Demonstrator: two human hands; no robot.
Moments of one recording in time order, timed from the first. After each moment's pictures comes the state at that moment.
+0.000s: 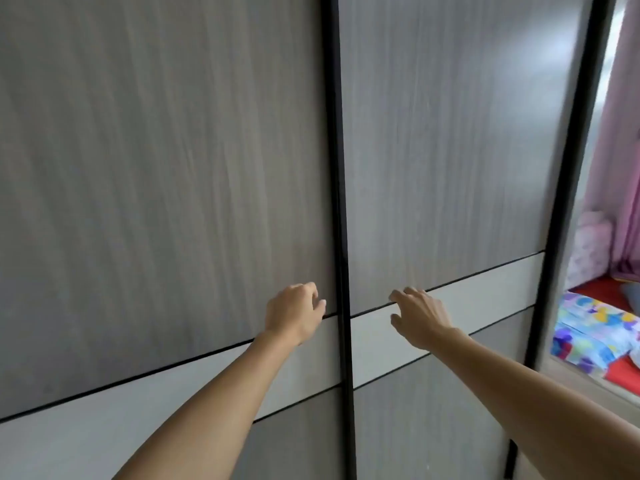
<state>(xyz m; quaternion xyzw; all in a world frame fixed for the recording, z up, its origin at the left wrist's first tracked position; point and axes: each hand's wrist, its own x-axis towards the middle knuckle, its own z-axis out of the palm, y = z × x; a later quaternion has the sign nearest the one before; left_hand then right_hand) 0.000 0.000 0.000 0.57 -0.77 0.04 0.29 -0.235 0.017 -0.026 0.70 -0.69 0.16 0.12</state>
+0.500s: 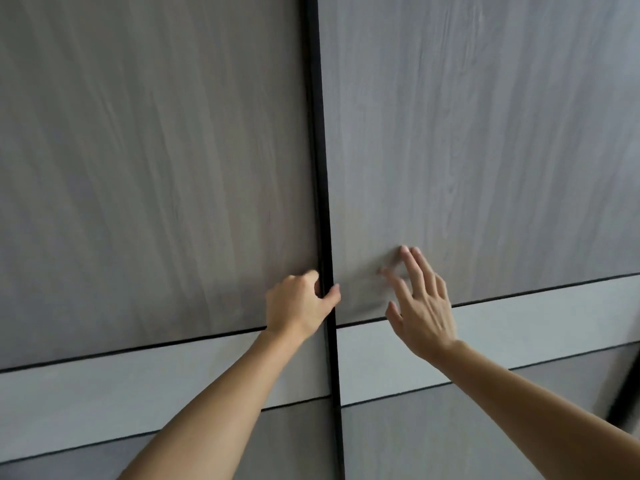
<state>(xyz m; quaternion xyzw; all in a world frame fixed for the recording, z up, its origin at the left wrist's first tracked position) -0.081 -0.073 -0.026 0.67 -0.65 0.10 0.34 -0.295 -0.110 -0.075 0.76 -0.47 0.36 0.26</state>
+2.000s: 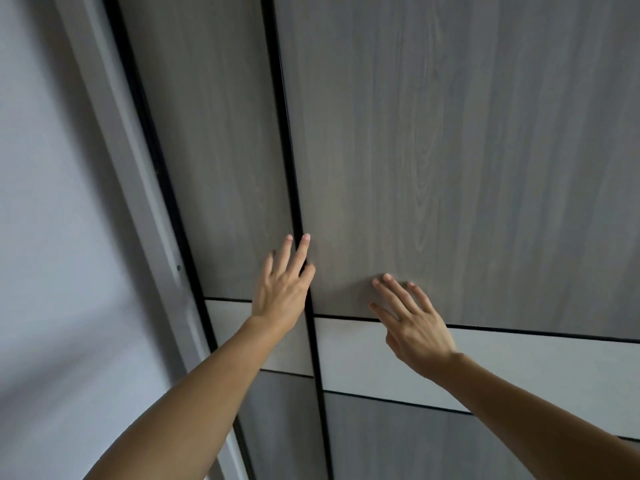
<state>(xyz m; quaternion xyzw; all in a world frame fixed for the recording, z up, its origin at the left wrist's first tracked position) 0.267 0.088 -0.025 0.71 -0.56 0.43 0.06 0.037 -0.017 -0.092 0.89 -0.22 0.31 0.26</state>
